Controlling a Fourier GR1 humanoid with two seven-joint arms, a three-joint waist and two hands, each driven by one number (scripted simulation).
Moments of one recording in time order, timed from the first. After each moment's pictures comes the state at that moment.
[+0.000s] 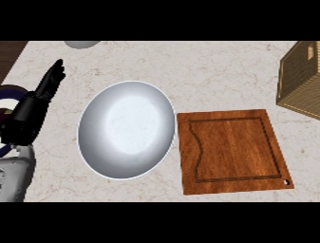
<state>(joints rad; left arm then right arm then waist) -0.26 0.25 0.07 -1.54 -0.17 -0.11 0.00 -1.19 -1.04 -0.41 -0.34 0.66 0.59 -0.36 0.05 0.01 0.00</state>
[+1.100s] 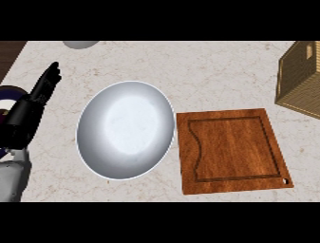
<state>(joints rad) -0.23 0.25 0.09 -1.56 -0.16 -0.13 -0.01 -1.21 -1.00 -0.18 -0.26 0.92 0.55 -0.43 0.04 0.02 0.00</state>
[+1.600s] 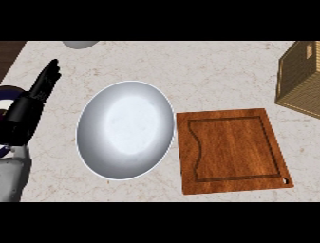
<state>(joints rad) -0.25 0.25 0.10 -1.54 -0.16 -0.13 -0.01 -1.26 -1.02 -0.40 -0.14 0.73 0.53 -0.36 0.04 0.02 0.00</state>
